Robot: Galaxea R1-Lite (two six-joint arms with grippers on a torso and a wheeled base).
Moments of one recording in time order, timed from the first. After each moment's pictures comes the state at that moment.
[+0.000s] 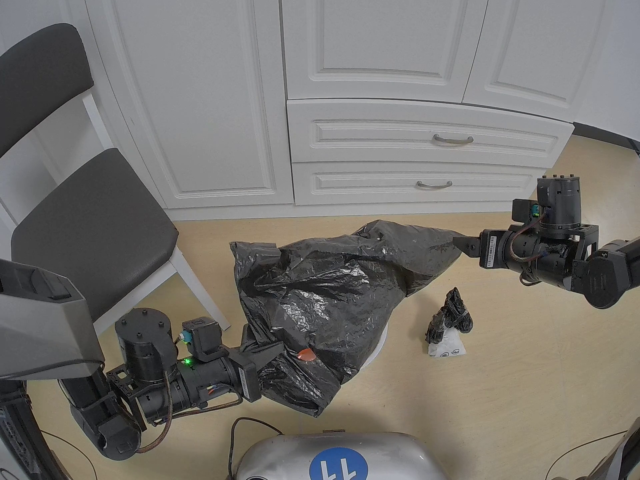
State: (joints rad) left arm -0.54 2.02 -0.24 -1.53 -0.28 -0.27; right arm 0.31 1.76 -0.90 -0.48 -0.13 0.16
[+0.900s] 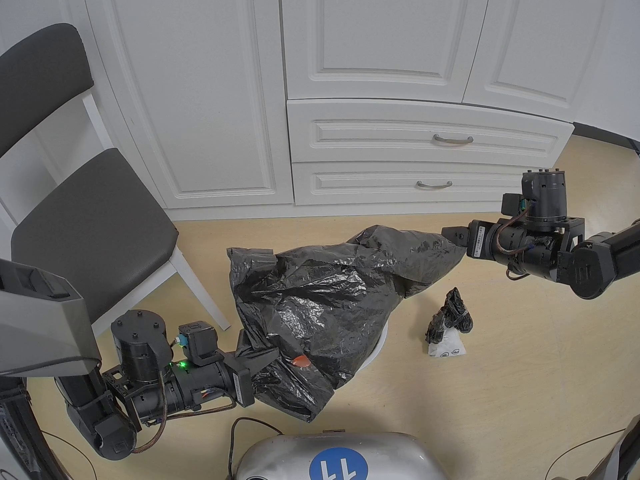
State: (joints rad) left arm -0.51 2.02 -0.22 -1.53 -0.33 -0.23; right arm 0.32 1.83 -0.98 -0.47 -0.12 0.27
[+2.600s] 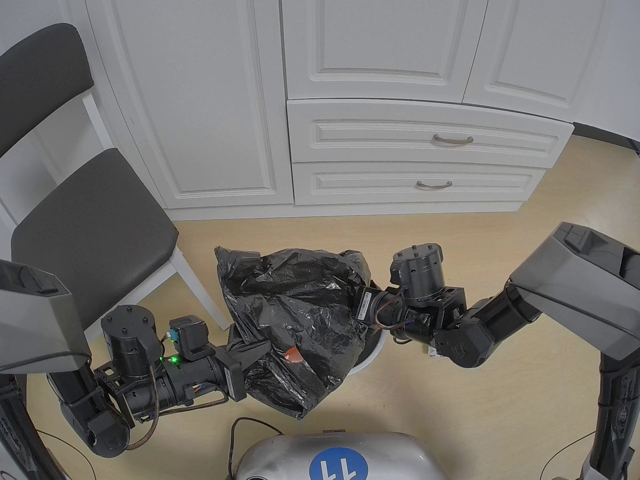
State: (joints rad) left arm -0.48 1.99 -0.21 -1.53 -0.33 -0.21; right arm 0.61 2.26 -1.10 -0.71 -0.11 0.60
